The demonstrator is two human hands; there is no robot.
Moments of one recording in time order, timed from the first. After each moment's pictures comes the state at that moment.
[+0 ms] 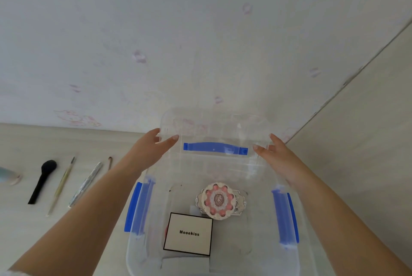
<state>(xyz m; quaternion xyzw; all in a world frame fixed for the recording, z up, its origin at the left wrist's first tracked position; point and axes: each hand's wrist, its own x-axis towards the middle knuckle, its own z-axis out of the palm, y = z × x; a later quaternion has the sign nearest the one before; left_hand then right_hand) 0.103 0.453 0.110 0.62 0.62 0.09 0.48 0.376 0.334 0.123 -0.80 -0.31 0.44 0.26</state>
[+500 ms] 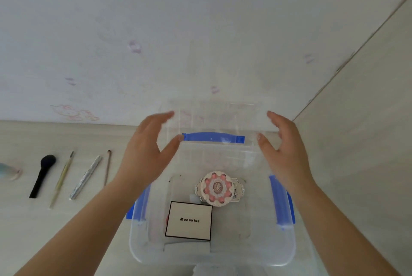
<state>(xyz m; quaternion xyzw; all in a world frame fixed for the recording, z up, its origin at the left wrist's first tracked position) 0.101 0.397 0.142 0.79 0.48 0.29 0.25 0.345 0.300 0.143 -0.76 -0.48 0.16 0.41</state>
